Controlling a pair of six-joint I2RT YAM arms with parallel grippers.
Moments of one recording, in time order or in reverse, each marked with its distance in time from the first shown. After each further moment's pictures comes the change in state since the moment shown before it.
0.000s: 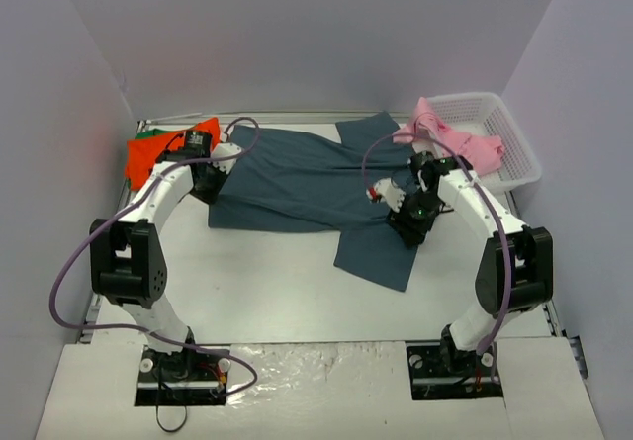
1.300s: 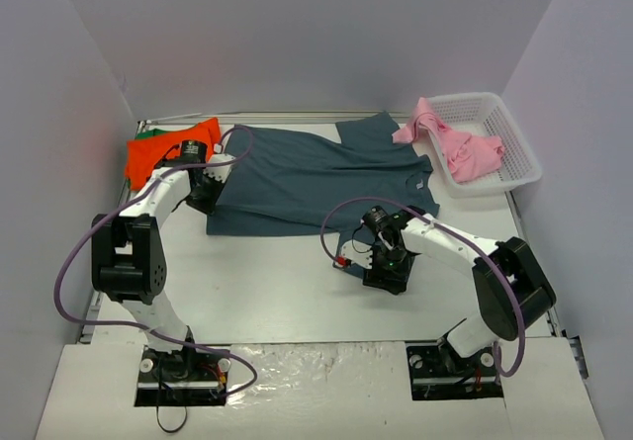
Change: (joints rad) left arm 0.045 0.018 -0.094 0.038 0.041 -0.026; right arm 0.392 -0.103 -0.417 0.184 0.172 0.036
